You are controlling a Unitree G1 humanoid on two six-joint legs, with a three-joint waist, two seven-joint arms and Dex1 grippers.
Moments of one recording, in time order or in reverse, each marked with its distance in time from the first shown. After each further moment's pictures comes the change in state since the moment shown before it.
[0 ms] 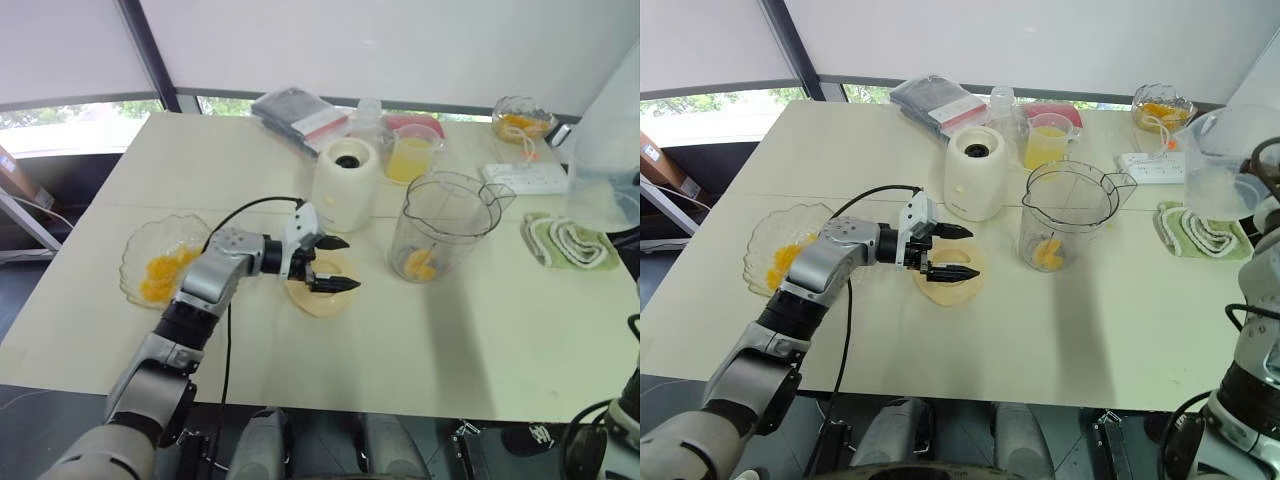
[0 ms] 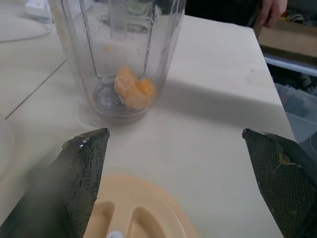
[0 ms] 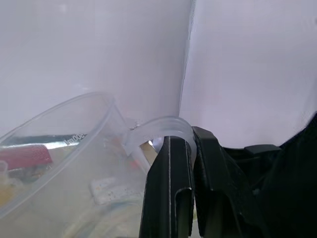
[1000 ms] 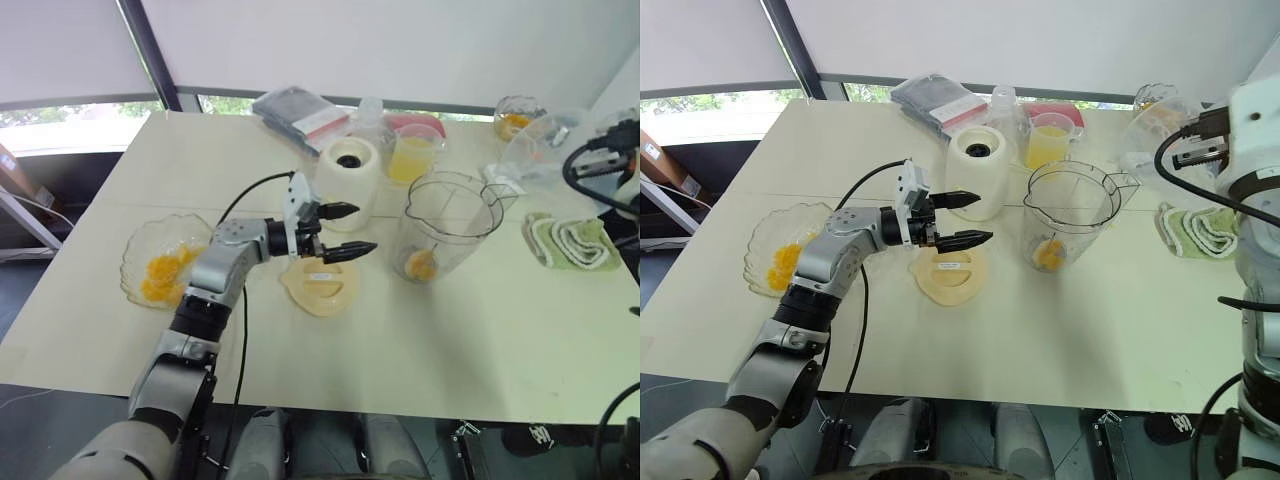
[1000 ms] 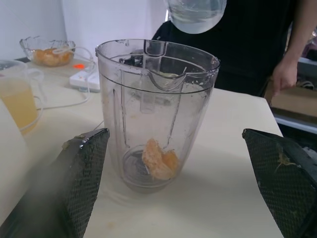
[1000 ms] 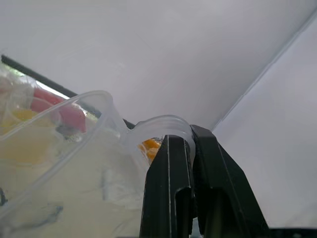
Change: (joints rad) left arm -0.027 -0.101 0.127 0.022 -0.087 -0.055 0.076; right arm 0.004 -0.235 0.255 -0.204 -0.227 0.146 0.276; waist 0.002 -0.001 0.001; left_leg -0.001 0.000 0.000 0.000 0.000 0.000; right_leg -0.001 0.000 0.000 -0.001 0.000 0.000
